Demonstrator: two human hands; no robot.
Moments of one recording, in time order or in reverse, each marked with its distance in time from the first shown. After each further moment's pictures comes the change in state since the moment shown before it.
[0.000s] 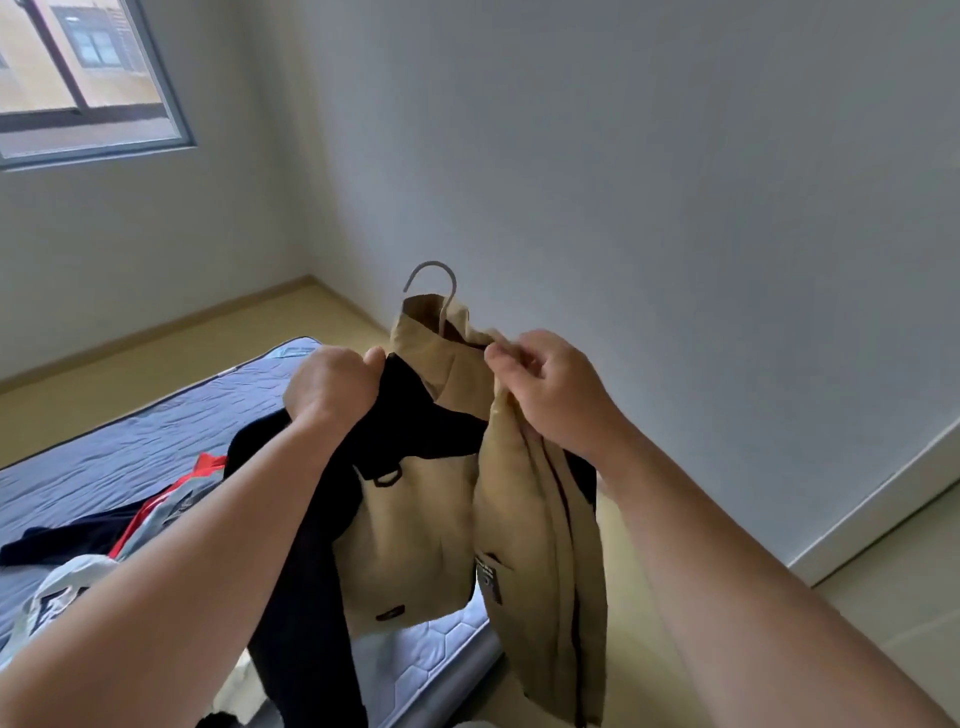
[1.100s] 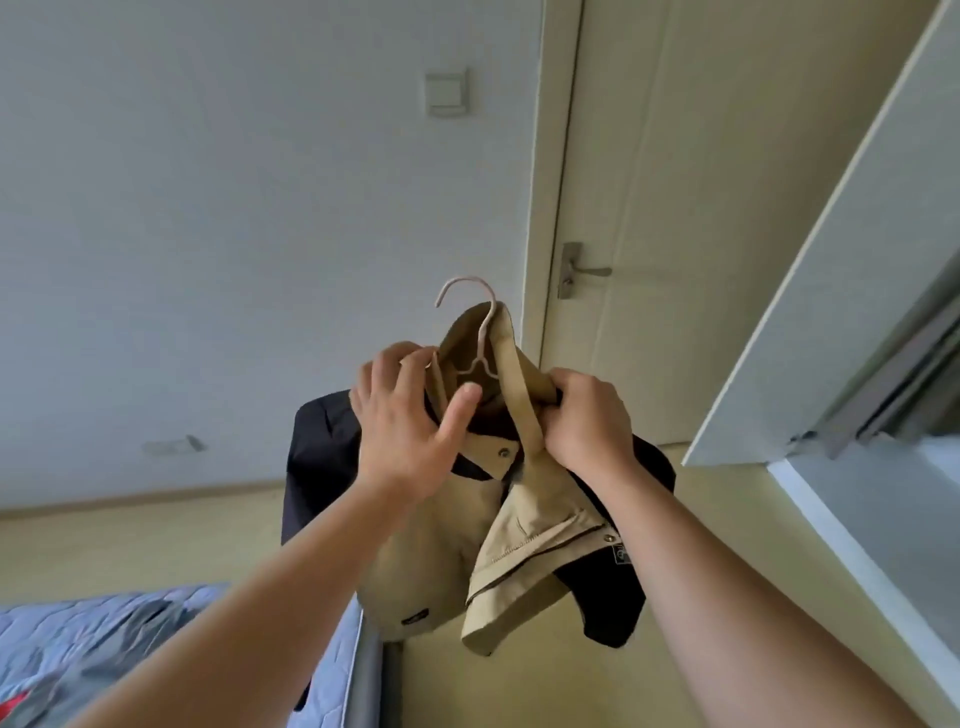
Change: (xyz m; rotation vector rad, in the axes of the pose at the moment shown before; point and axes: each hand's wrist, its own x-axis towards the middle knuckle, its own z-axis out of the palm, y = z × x) left_hand -0.240 0.215 0.078 -0.632 -0.399 1.175; right_hand -0.230 0.064 -0.142 -0.542 0.722 0.928
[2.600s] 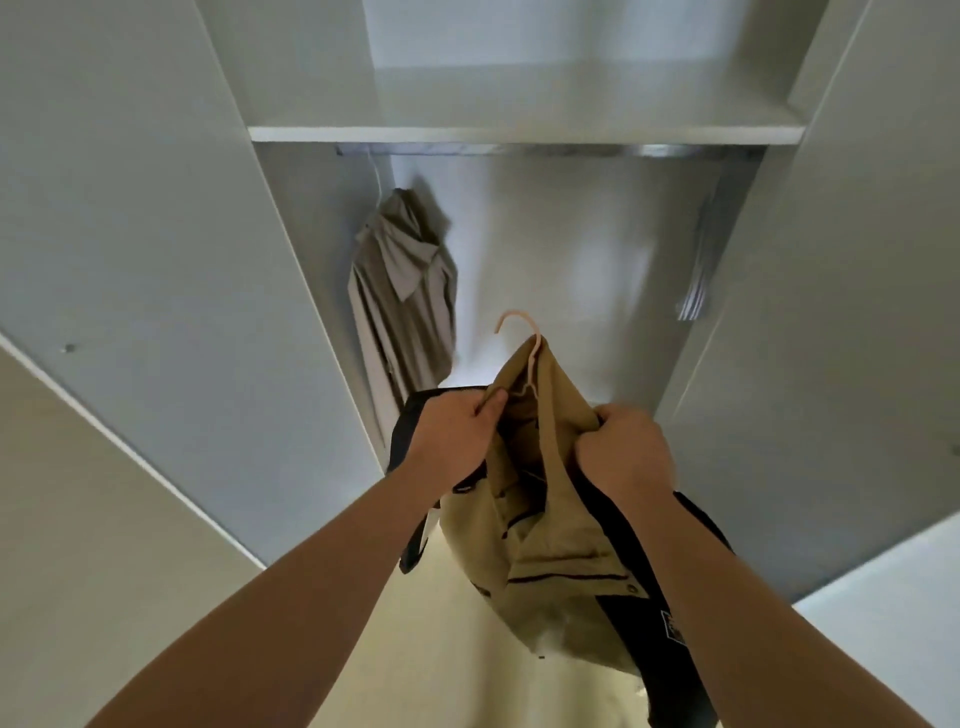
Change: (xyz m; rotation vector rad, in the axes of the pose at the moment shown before) left_hand 0.161 0.634 0.734 -0.450 -1.213 0.767; right_hand 0.159 0.624 -0.403 -0.088 0.771 1.321
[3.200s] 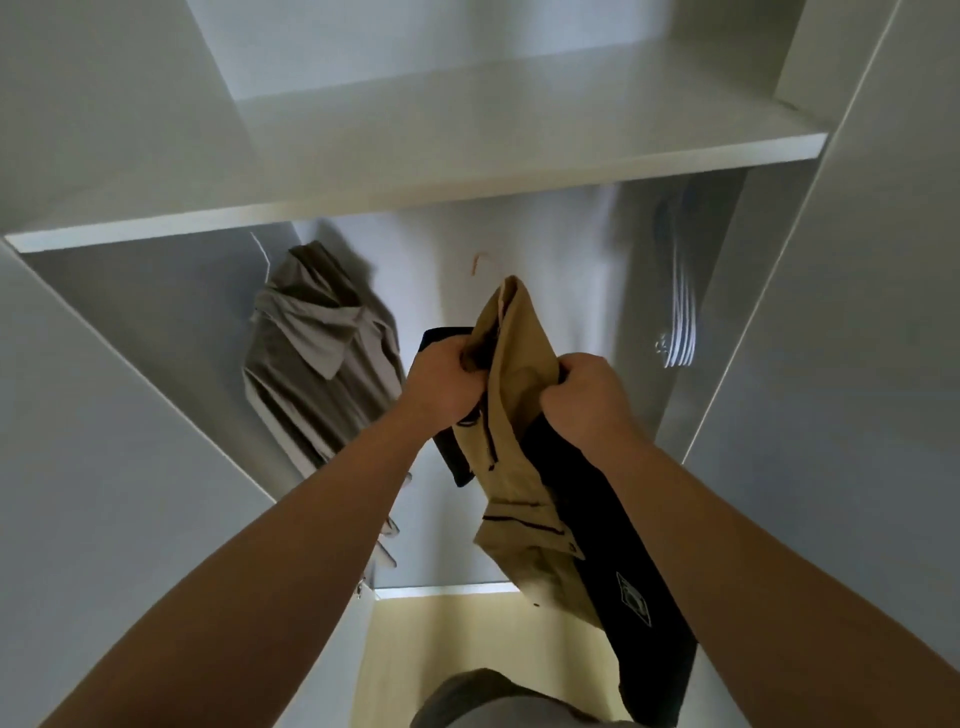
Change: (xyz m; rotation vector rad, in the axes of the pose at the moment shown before) left_hand 0.281 0.044 0.029 0.048 -0.138 0.186; right_hand 0.236 -0.051 0.008 0.221 0.024 0.033
